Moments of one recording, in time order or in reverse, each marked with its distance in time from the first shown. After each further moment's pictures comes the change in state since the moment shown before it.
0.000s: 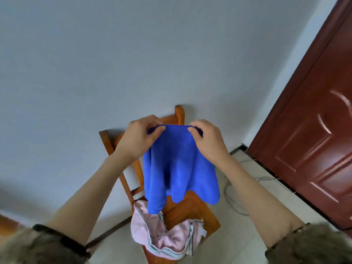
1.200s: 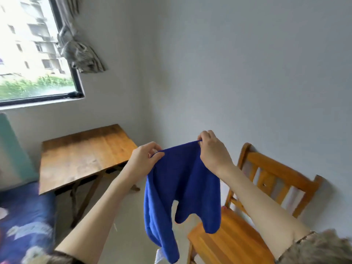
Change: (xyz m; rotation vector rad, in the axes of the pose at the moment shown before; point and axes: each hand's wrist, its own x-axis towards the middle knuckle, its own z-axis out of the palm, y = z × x) left_hand -0.693 0.147 -0.404 0.541 1.015 -1.047; right_hand -0.412 -0.605 0.181 0.355 -0.722 -1.145
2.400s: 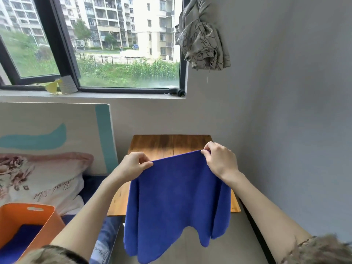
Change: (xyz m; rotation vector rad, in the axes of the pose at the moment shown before) left_hand 0.242 -0.448 -0.264 0.209 0.248 -0.648; right_hand 0.428 -0.243 0.449 0.194 -0.292 -0.337
